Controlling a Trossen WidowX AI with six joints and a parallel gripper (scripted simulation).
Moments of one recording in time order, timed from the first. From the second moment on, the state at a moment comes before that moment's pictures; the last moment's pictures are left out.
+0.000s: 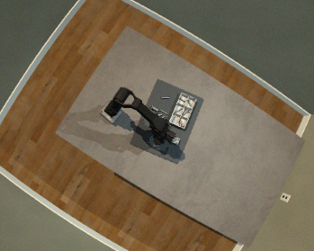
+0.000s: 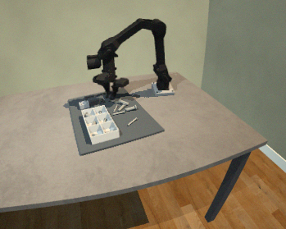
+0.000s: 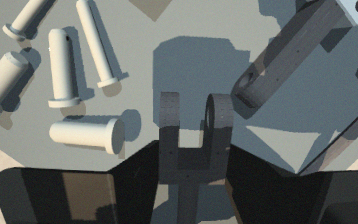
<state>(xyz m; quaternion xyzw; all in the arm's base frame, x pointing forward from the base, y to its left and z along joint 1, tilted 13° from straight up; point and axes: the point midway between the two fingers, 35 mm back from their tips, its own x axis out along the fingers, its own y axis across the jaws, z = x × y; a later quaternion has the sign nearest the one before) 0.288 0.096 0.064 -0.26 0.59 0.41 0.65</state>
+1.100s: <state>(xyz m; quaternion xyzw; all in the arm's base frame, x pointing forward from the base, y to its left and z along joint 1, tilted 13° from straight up) 0.310 0.092 0.059 -0.12 0.66 0.27 0.69</state>
